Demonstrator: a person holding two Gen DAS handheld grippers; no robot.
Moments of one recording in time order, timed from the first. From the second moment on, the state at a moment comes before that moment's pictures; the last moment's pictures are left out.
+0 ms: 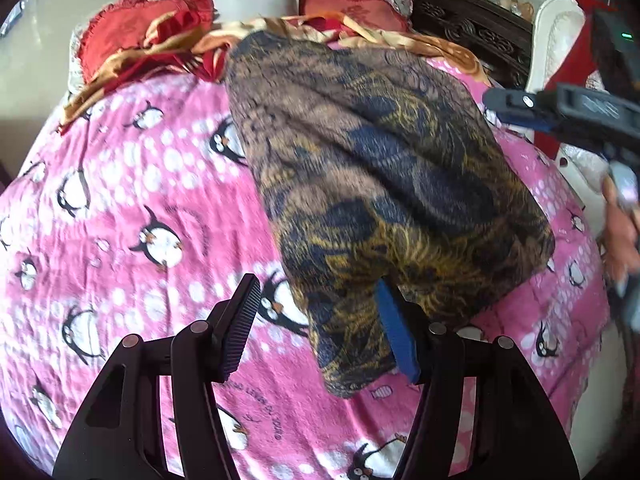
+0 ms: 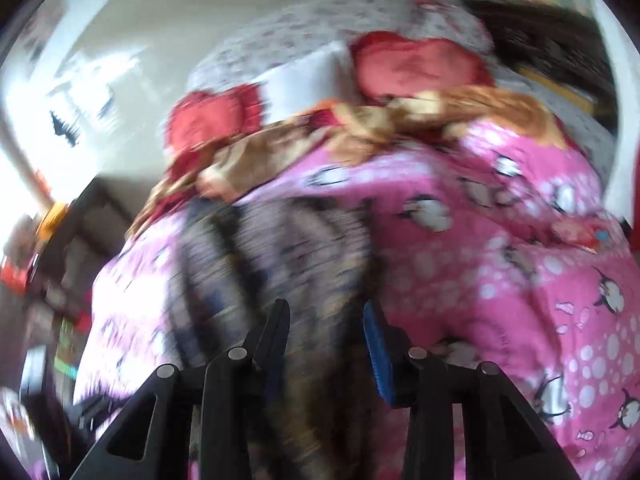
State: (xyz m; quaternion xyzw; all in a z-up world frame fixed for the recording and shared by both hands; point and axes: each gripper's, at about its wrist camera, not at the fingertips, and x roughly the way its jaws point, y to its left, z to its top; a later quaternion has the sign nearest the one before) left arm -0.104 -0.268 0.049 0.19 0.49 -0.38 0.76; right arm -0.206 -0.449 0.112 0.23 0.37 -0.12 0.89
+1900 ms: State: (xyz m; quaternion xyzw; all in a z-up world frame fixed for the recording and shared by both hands) left arm -0.029 -0.305 0.006 0.05 0.56 -0.42 0.71; right arm -0.194 -0.461 0.033 0.29 0.37 -0.09 0.88
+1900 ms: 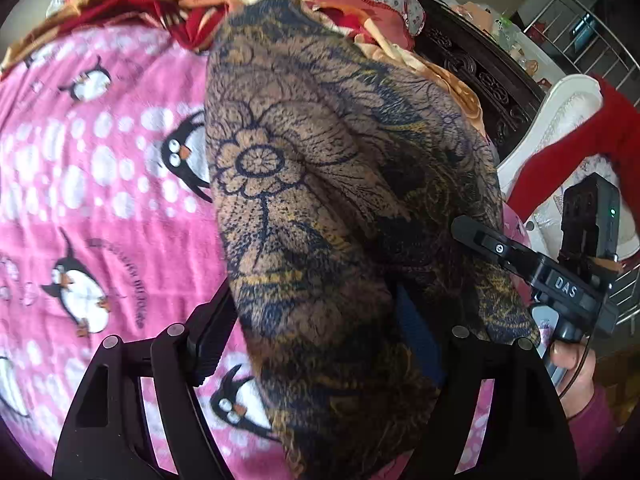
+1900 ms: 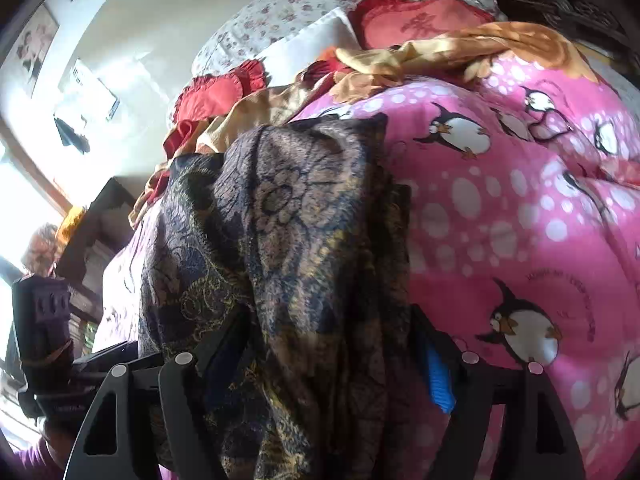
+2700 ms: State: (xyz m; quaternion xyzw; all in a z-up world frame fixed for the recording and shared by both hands) left arm -0.056 -0.201 0.079 0.04 0.57 -0.43 0.70; right arm -0.217 -0.368 0.094 0.34 0.37 0.03 0.86
